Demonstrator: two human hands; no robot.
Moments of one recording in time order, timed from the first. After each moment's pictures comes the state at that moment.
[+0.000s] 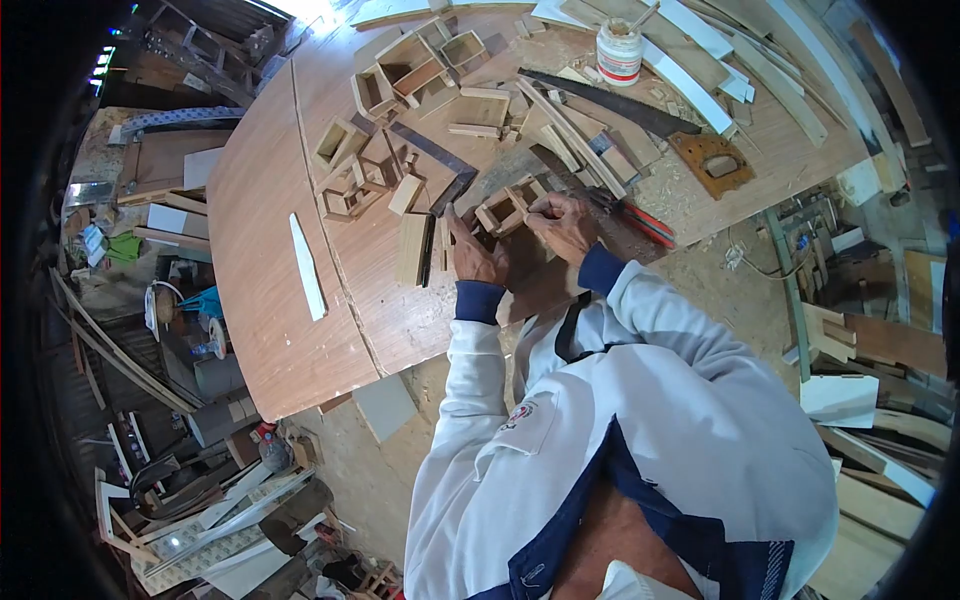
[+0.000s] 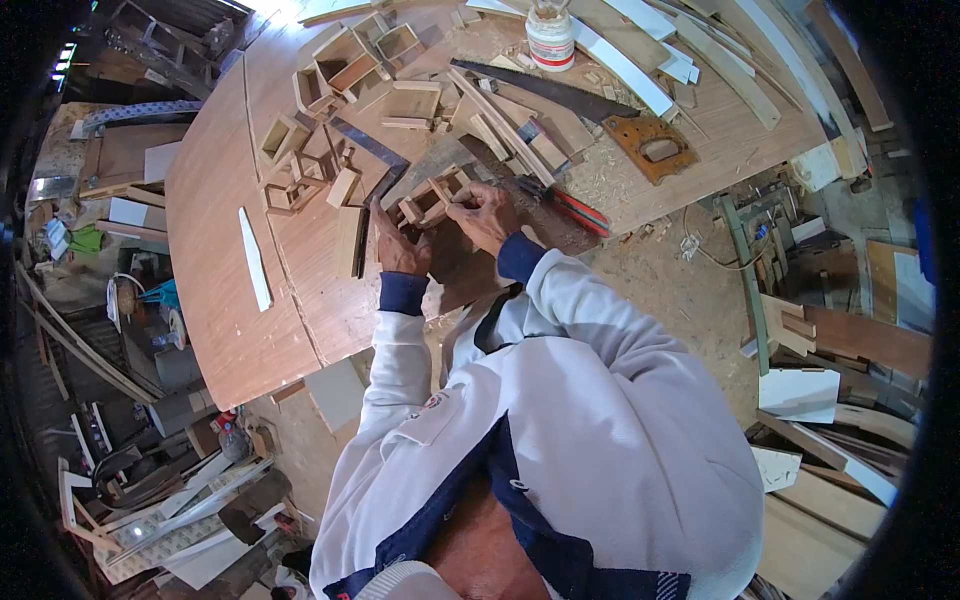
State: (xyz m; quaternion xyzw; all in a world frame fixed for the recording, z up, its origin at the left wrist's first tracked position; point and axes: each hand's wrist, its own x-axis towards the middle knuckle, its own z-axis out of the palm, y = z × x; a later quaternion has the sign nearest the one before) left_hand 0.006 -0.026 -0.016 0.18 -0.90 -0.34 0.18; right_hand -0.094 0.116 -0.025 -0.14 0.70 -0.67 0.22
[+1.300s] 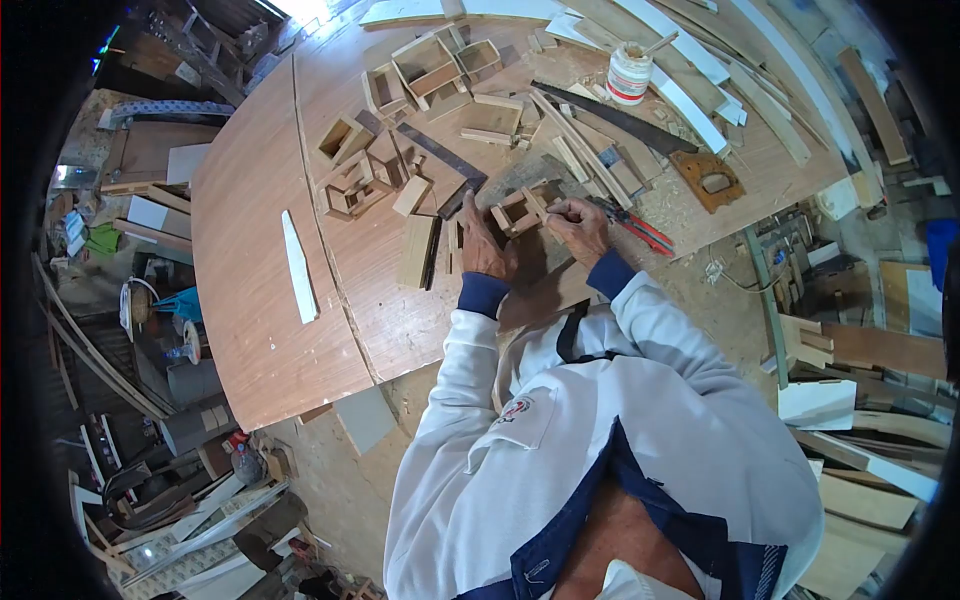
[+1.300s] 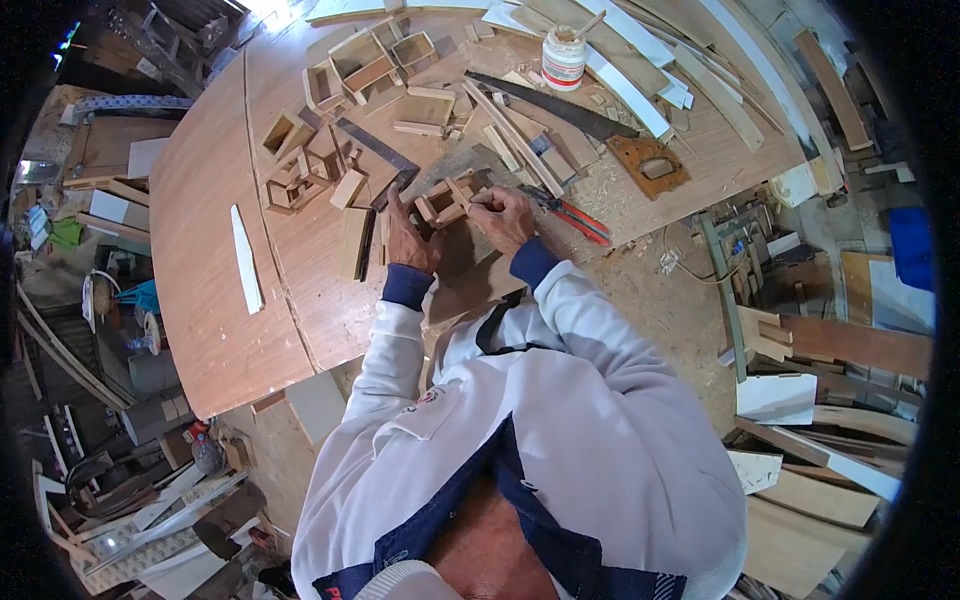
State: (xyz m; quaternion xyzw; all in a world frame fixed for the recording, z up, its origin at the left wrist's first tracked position) left_hand -0.002 -0.038 -0.007 0.15 -0.91 -0.35 0.18; right_hand -0.090 0.118 -0.005 -0.12 0.74 -0.64 0.15
